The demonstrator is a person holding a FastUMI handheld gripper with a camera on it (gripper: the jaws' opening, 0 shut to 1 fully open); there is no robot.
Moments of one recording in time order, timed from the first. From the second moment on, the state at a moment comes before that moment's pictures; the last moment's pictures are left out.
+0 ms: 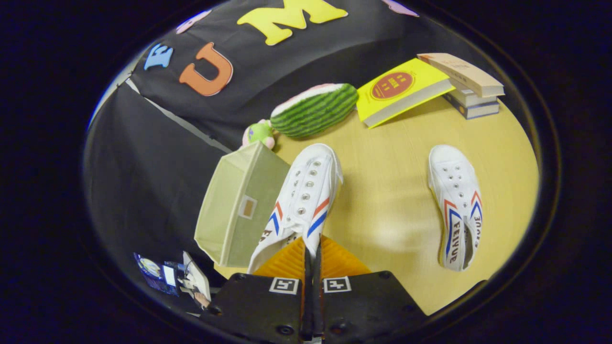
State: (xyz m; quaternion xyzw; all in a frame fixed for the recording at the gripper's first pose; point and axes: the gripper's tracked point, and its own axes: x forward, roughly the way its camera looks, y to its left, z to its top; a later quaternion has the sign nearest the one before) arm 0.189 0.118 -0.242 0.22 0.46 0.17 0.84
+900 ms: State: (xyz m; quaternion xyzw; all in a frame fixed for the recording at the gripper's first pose) arm 0.215 0.332 -0.224 0.25 0.42 0.17 0.86
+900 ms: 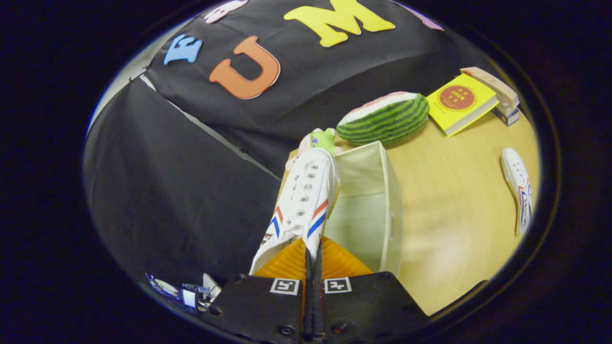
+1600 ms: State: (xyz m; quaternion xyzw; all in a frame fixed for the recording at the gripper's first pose) arm 0.213 0.358 -0.263 0.05 0.39 0.18 0.90
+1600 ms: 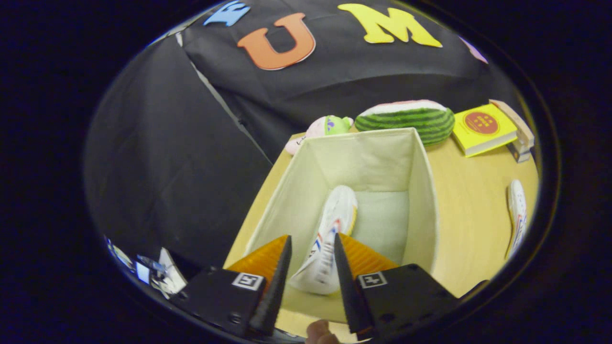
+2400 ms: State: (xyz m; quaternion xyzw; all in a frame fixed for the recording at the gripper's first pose) arm 0.194 0.171 -0.223 -0.08 0.35 0.09 0.93
